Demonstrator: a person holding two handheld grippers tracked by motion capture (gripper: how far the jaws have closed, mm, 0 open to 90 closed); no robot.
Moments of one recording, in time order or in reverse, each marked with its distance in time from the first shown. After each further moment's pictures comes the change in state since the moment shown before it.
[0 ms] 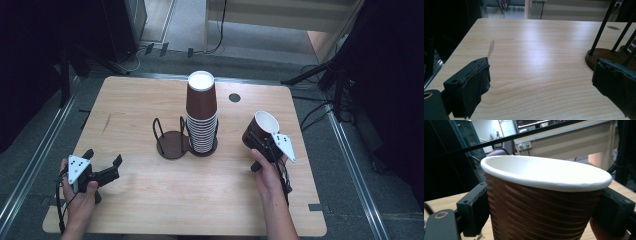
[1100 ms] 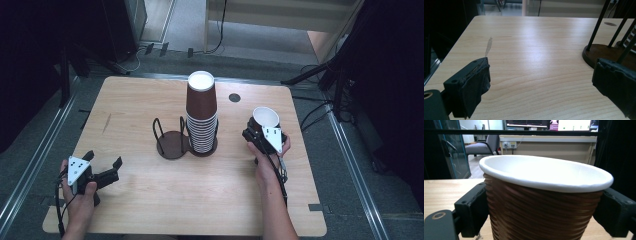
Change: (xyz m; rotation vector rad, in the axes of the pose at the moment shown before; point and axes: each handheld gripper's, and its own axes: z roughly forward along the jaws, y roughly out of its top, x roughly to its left) left arm 0.000 -0.001 -0.004 0.019 -0.018 0.012; right arm -0.003 -0.019 0.038 -0.036 -0.125 -0.253
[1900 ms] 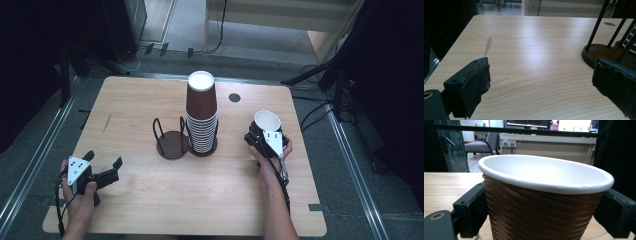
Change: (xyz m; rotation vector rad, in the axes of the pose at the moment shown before) left arm 0.000 0.000 0.000 0.002 -0.002 -0.007; right arm -0.010 -0.016 0.000 -0.003 0.002 -0.029
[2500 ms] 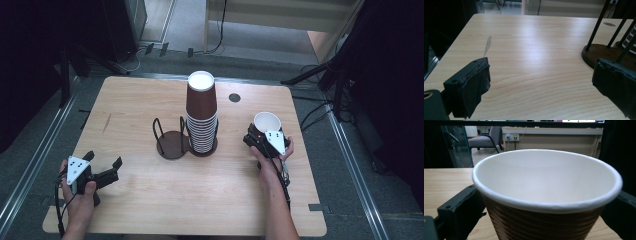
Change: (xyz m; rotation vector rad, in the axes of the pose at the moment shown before) left arm 0.001 0.000 0.000 0.005 -0.004 -0.012; right arm -0.004 0.002 -0.001 0.057 0.028 0.041
